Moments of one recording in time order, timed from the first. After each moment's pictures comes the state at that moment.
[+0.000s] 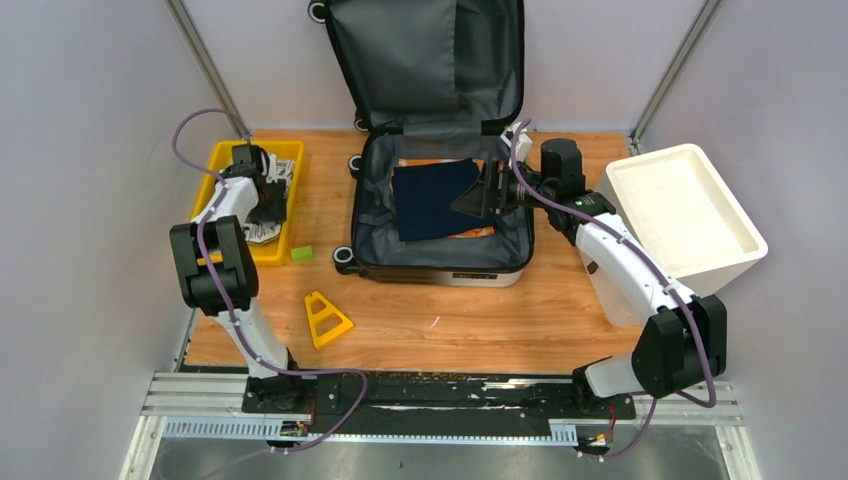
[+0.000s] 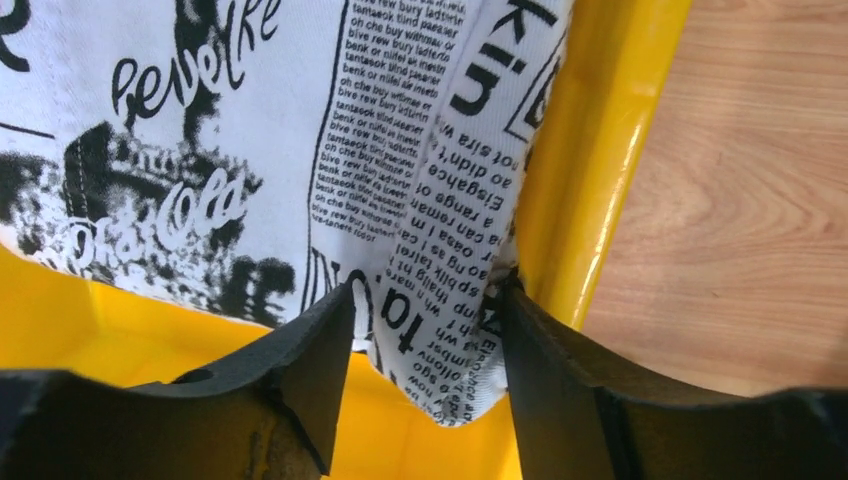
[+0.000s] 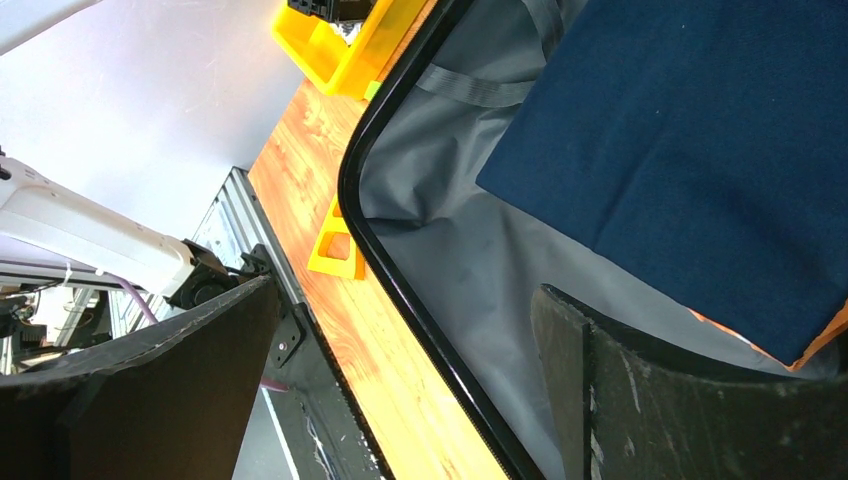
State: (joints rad) left arm 0.20 1.85 1.35 -0.55 -0.09 0.14; right arm 0.33 1.41 1.17 -0.18 -0.73 0.41
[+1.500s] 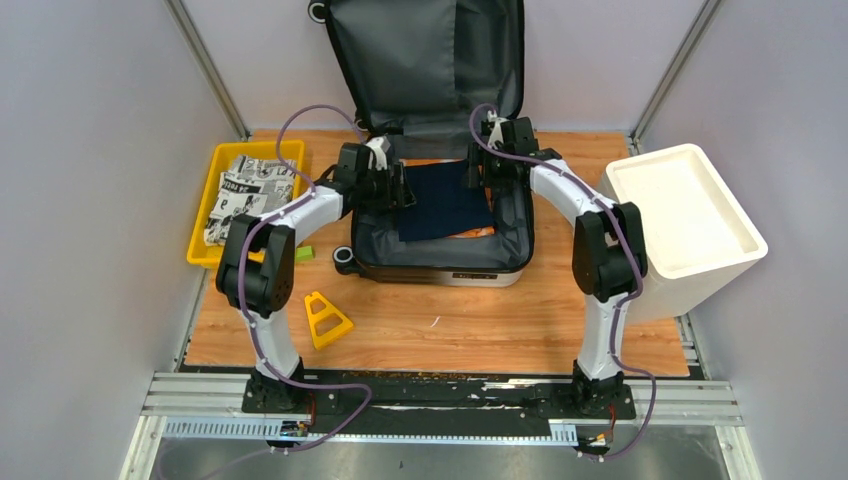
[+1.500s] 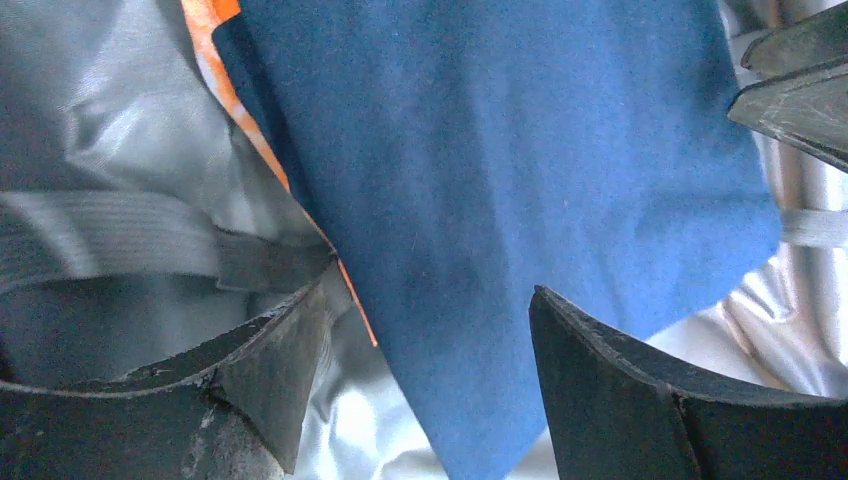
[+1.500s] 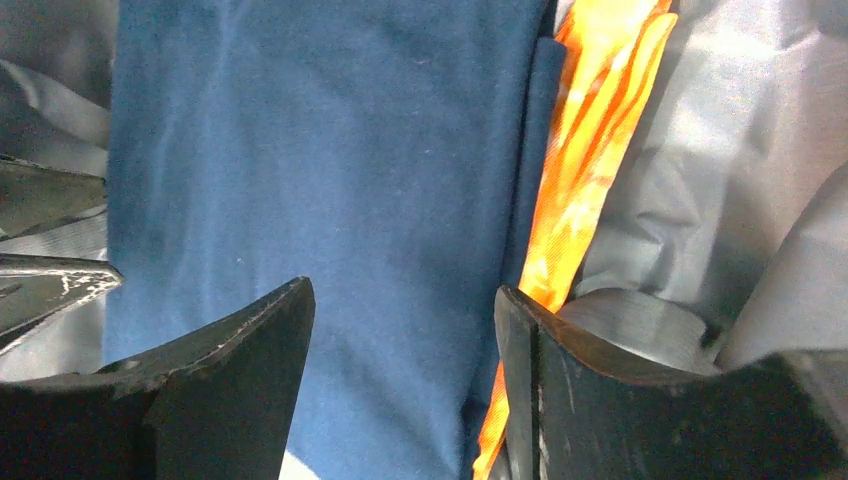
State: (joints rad) left arm -0.34 1.84 1.30 -0.15 0.32 -0.37; right arm 0.30 2.02 1.65 -0.39 -0.28 0.25
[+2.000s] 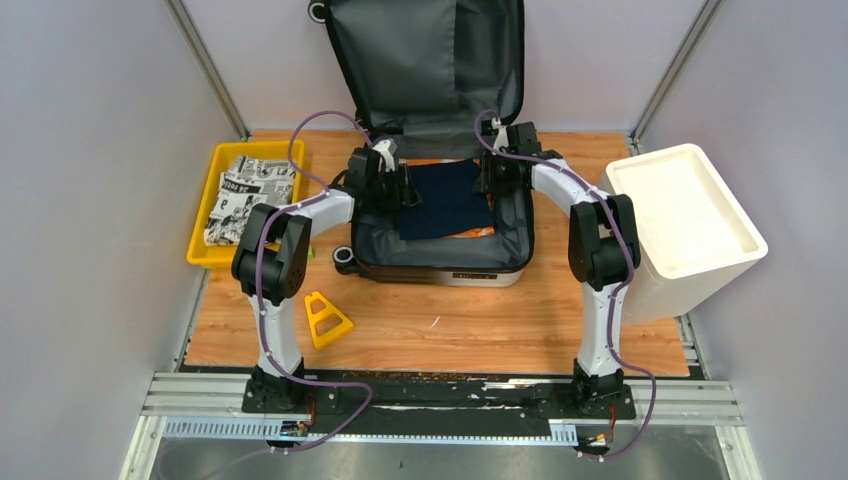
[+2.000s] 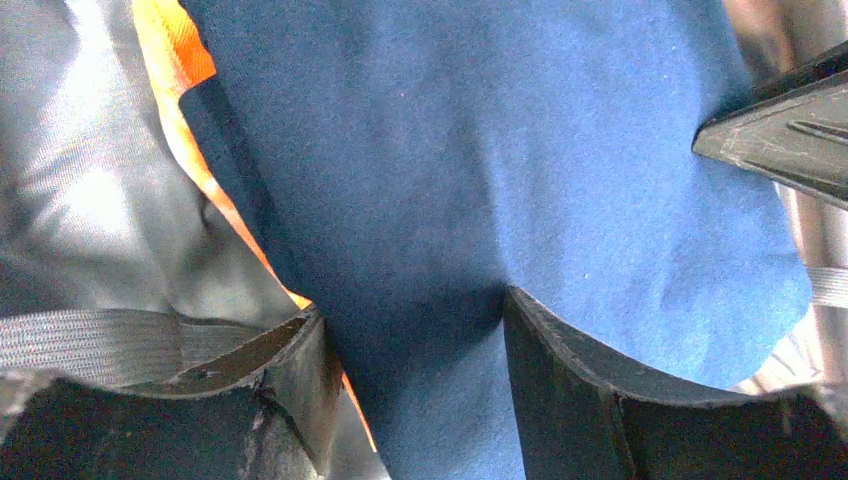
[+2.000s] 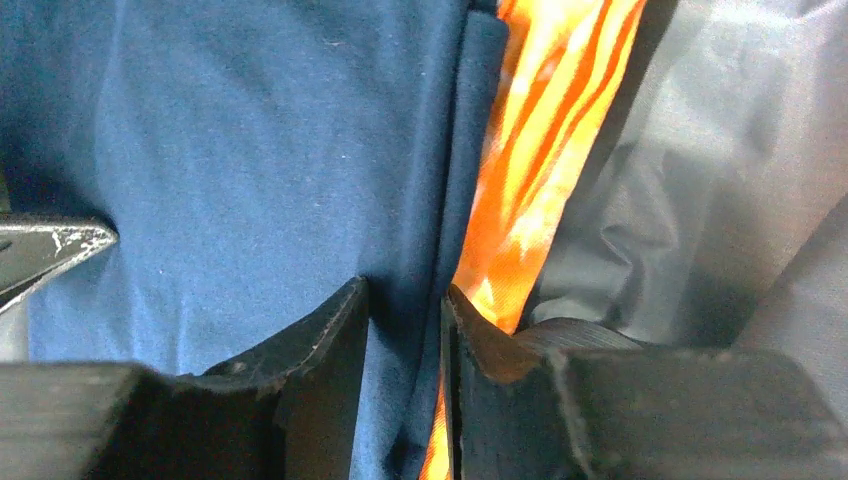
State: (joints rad) left arm -0.36 1.98 1.30 0.03 0.28 -0.42; right arm 0.25 2.14 1.69 -0.40 -0.35 0.22
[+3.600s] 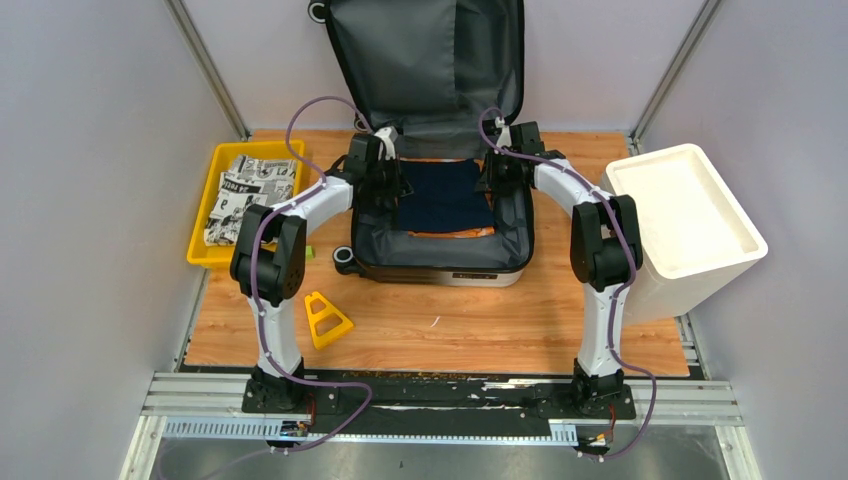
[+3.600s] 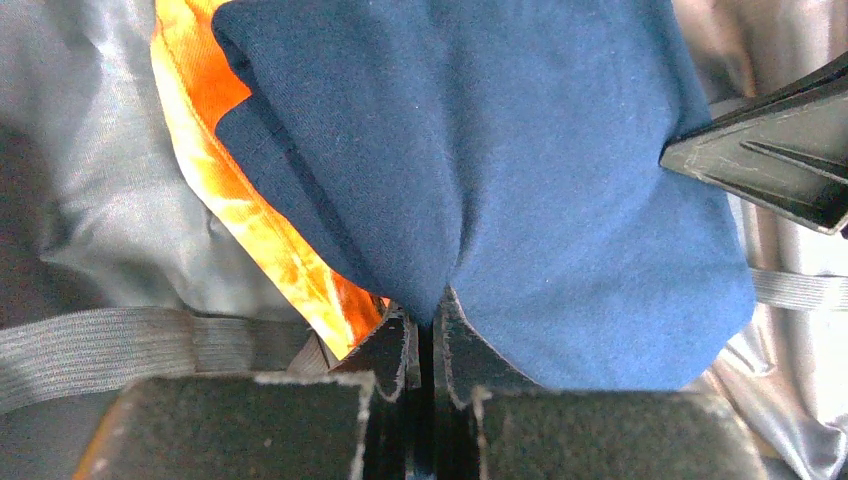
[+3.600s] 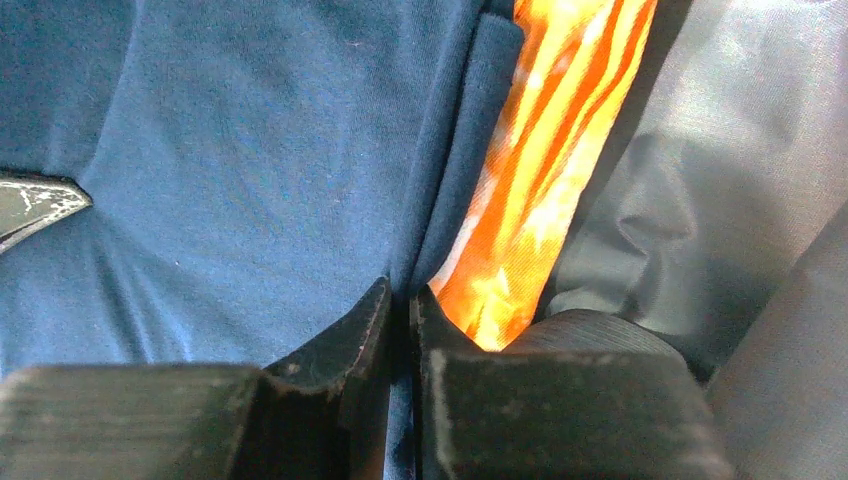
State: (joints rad) left arm -0.36 1.97 1.43 -0.12 0.28 -0.41; right arm 0.24 2.13 1.68 -0.39 -0.40 0.26
